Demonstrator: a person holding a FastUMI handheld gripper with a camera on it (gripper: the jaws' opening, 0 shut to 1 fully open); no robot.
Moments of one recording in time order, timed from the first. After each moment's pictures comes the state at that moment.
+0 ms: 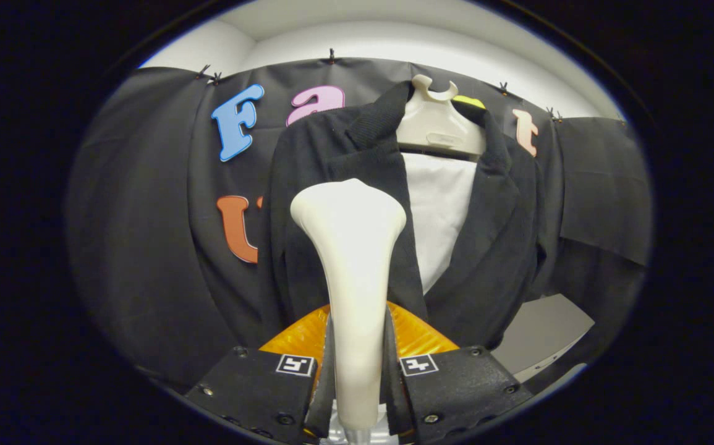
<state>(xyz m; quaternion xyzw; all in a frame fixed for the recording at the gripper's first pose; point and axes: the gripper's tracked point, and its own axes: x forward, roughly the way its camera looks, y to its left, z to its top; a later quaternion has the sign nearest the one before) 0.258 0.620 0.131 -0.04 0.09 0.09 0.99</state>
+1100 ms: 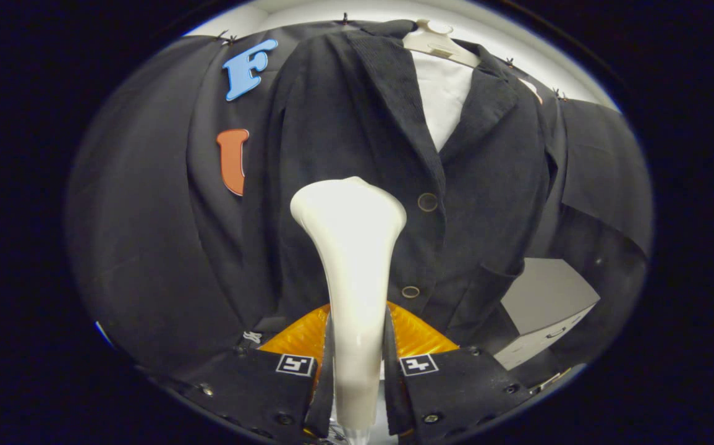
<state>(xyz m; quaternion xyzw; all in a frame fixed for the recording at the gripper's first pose) 0.241 0.592 -0.025 -0.08 0.18 0.07 0.98</state>
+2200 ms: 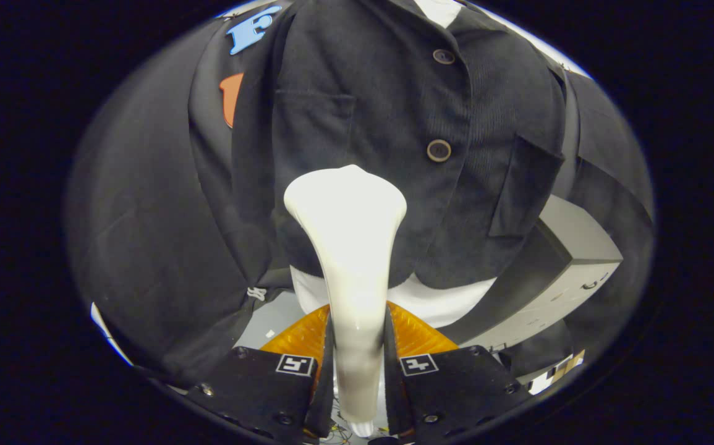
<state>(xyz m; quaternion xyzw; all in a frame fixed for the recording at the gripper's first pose) 0.227 0.569 -0.183 -0.08 0.29 0.08 0.95</state>
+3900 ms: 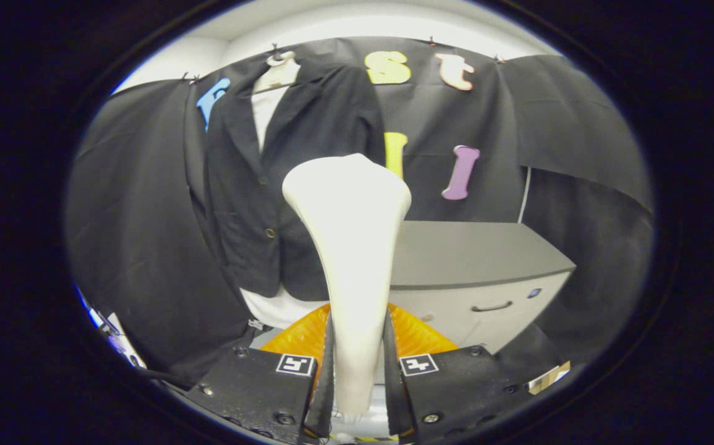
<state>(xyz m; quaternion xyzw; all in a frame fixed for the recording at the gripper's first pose) 0.131 0.245 -0.017 -0.01 0.17 0.10 0.98</state>
